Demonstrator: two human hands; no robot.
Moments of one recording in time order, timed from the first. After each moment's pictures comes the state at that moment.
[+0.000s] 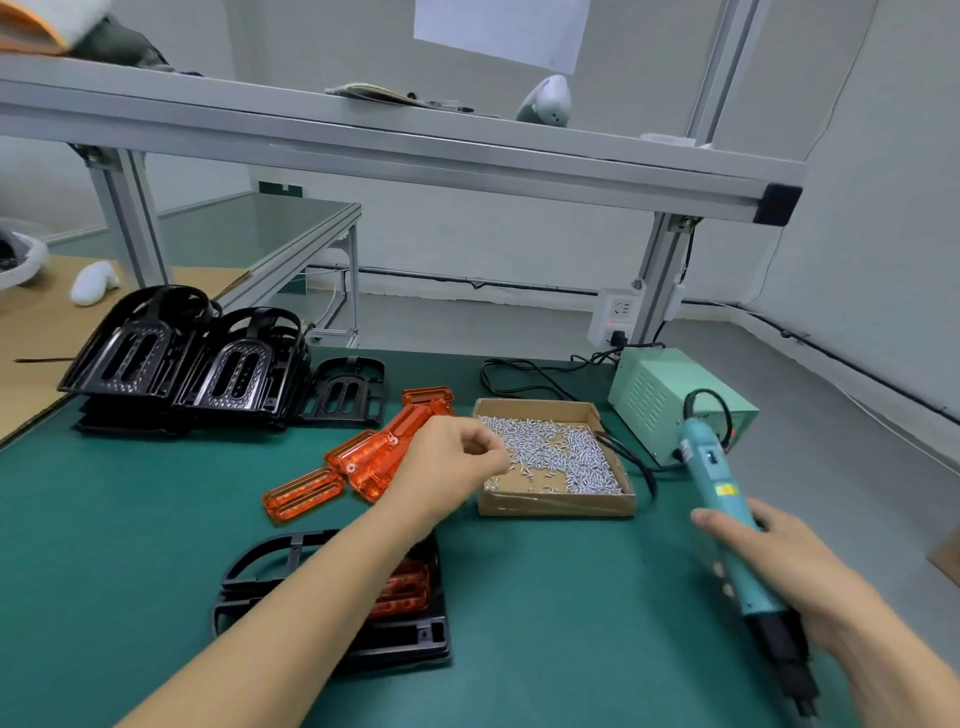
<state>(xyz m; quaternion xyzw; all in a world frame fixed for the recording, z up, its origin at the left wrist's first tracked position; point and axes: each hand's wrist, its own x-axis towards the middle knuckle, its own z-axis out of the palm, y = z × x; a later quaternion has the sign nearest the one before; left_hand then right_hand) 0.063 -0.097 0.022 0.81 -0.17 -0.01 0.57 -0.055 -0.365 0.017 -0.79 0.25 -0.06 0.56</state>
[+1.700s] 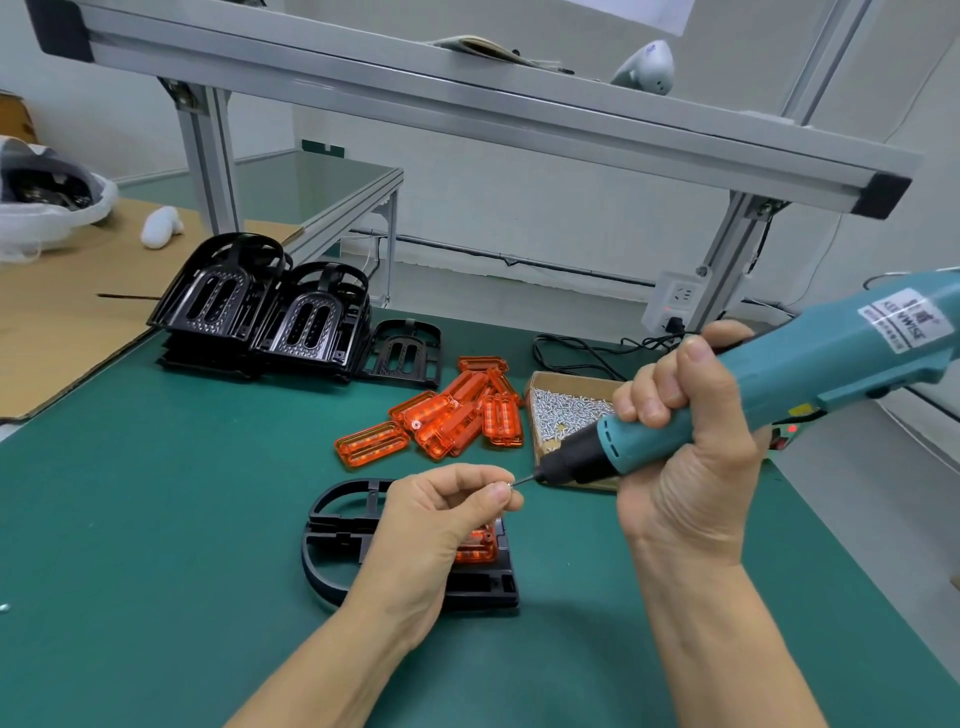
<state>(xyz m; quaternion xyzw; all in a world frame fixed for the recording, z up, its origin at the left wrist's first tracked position) -0.030 -0.032 0.000 0.55 -0.05 -0.06 0.83 -0.030 -0.166 0.079 -0.40 -0.16 -0.33 0.84</state>
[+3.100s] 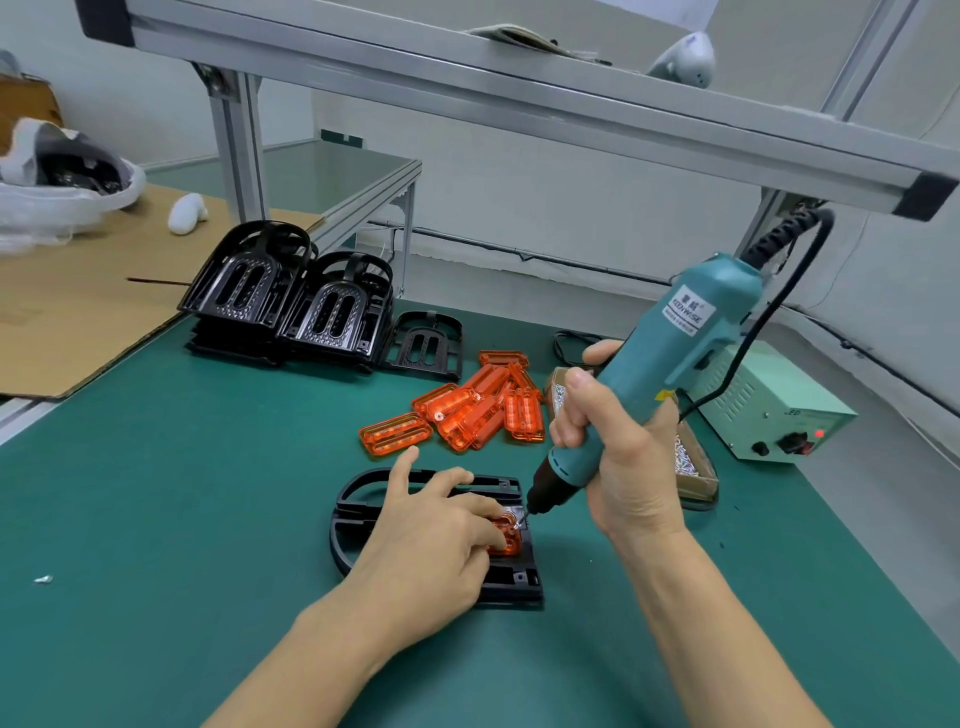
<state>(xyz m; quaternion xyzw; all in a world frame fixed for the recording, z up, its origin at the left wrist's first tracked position) -0.021 -0.001 -0.020 0.95 -0.26 0.05 0.18 0.000 -0.154 0.044 -0.56 -0.17 -0.21 0.78</state>
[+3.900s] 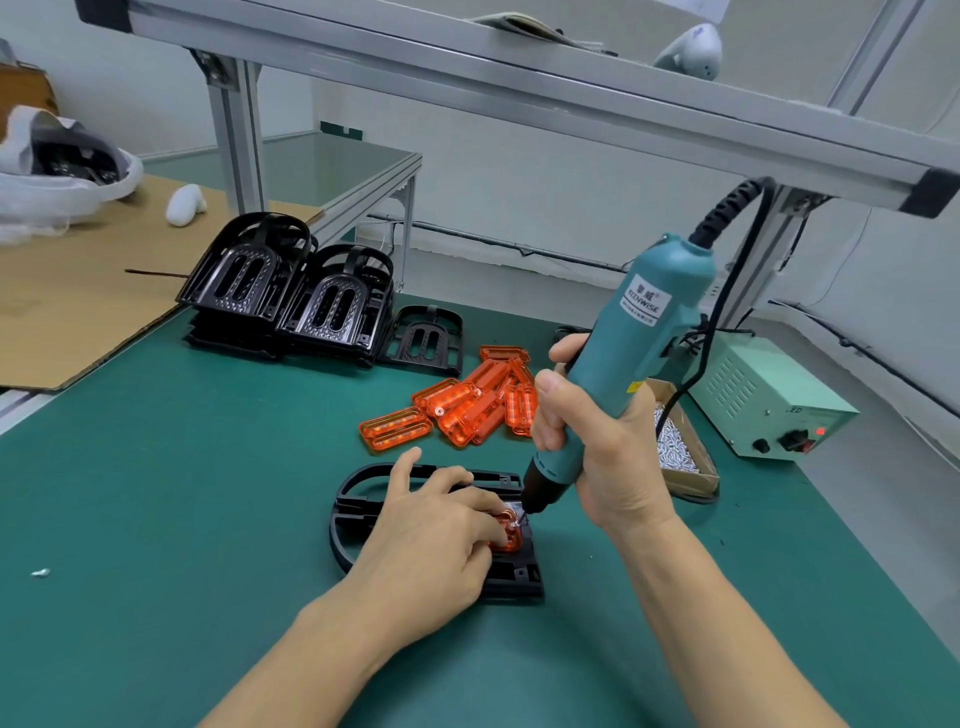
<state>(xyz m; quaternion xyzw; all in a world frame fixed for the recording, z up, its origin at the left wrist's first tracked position) -0.021 -0.002 -0.021 0.94 -0.26 0.06 0.19 0.007 -0.151 0.041 -0.62 -0.23 -0.16 0.73</state>
